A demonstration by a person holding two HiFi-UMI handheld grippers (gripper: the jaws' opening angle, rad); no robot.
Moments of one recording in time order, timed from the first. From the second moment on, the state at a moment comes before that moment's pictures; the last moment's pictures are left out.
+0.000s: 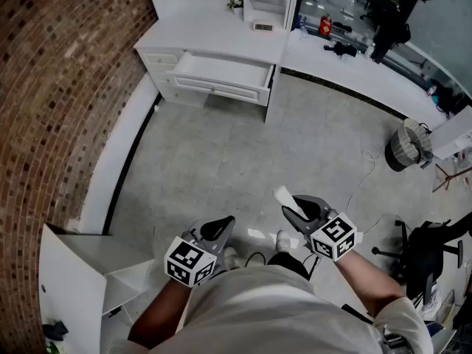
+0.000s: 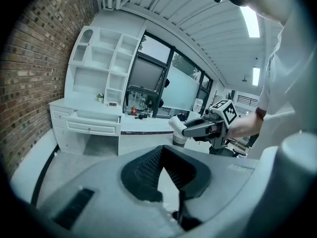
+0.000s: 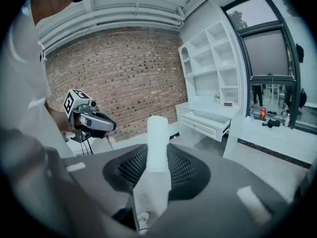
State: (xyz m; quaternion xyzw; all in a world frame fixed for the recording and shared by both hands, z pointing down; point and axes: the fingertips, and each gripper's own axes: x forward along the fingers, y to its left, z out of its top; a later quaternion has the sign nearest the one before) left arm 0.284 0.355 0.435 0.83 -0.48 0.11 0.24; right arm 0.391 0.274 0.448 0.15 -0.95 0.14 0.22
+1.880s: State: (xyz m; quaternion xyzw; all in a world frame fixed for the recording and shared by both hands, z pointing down) left arm 0.094 0.157 0.426 0.88 -0.41 0.12 0.22; right arm 0.190 0.062 0.447 0.21 -0.95 0.13 0.21
